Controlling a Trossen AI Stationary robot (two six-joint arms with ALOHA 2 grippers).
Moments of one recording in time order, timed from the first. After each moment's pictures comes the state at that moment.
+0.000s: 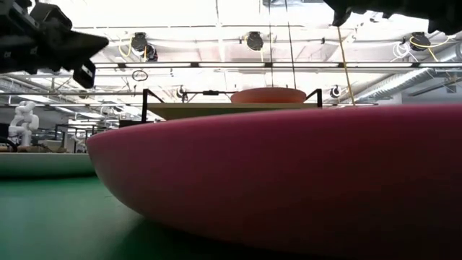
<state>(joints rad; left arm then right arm) 0.15 0.01 0.01 0.17 0.23 -0.27 0.13 0.87 0.37 0.71 0.13 -0.19</state>
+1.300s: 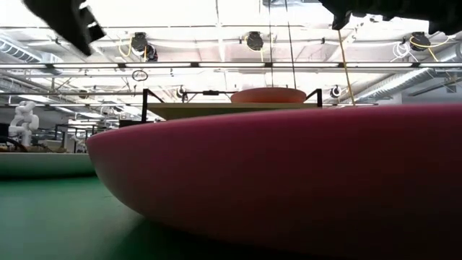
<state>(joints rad) -0.42 1.13 0.94 -0.87 -0.19 -0.52 0.13 0.87 0.37 0.67 0.13 -0.17</state>
